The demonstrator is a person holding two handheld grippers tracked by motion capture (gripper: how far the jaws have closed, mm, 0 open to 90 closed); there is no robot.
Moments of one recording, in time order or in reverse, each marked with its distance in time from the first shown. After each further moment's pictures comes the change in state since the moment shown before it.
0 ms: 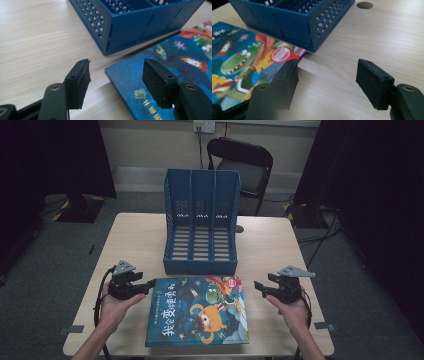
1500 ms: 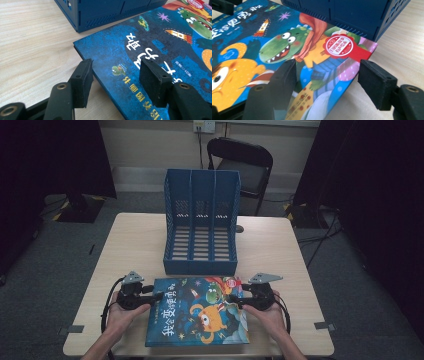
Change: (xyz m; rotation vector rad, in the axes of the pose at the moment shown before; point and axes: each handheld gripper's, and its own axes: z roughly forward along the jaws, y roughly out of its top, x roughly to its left) left arm -0.010 -0.028 0.020 0.080 -0.140 0.008; right arm 0.050 -0.013 0.045 0.115 0.182 -0.078
